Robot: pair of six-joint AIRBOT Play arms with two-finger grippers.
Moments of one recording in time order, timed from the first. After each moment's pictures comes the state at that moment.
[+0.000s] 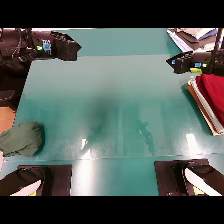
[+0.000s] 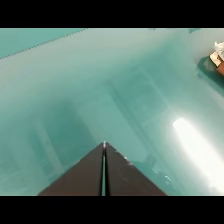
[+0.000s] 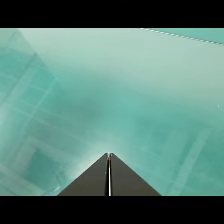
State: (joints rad) left arm -0.48 -1.09 1.57 1.34 -0.95 -1.57; right arm 0.04 -0.93 1.21 -1.01 0.97 1.22
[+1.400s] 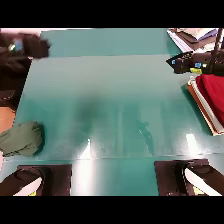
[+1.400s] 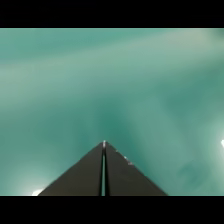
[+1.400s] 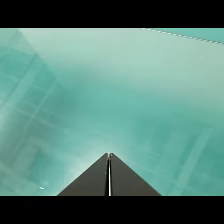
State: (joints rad) left arm -0.29 -0.99 1.49 1.52 -1.08 -1.63; right arm 0.04 -0.93 1.21 -1.01 0.97 1.23
